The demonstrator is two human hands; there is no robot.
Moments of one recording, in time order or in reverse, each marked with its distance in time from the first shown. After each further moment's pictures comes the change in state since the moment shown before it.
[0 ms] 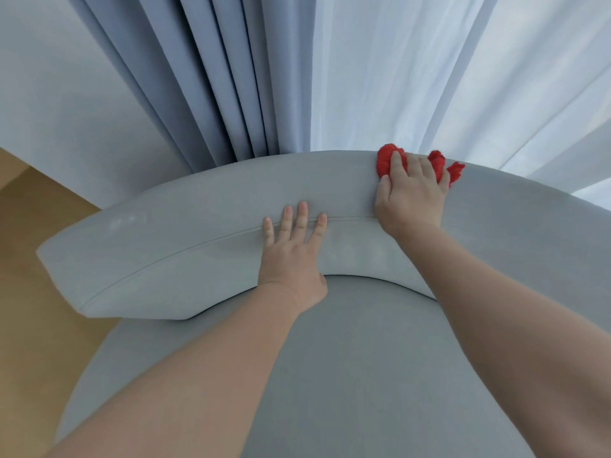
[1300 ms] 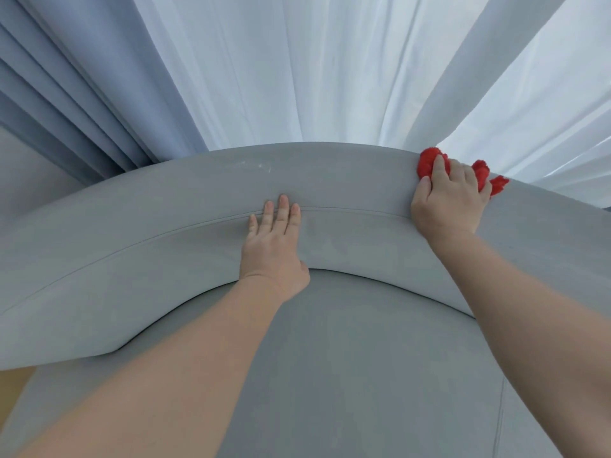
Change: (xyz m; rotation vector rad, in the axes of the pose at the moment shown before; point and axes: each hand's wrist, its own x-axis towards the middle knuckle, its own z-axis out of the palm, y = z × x) left_hand 0.029 0.128 -0.007 0.001 0.015 0.108; right_hand -0.041 0.210 -0.044 -0.081 0.069 0.370
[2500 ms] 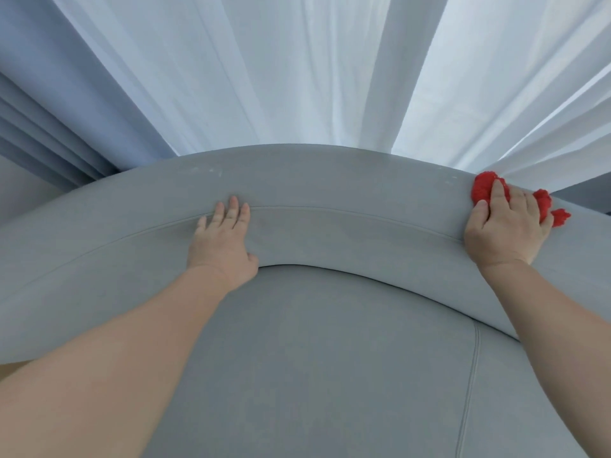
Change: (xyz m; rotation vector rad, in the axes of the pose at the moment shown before) left_hand 0.000 0.004 -0.016 0.185 -0.075 -0.079; right_hand -0.013 0.159 -0.024 0.015 0.004 0.193
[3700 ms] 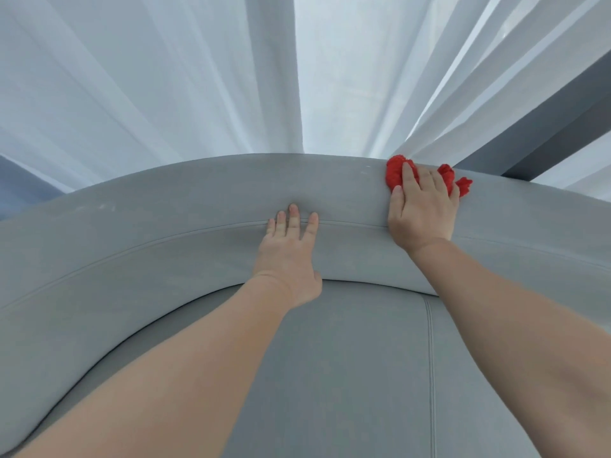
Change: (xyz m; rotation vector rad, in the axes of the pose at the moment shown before) left_hand 0.011 0.181 -0.028 0.008 0.007 0.474; right_hand 0.001 0.008 0.006 -0.007 0.066 -0.081
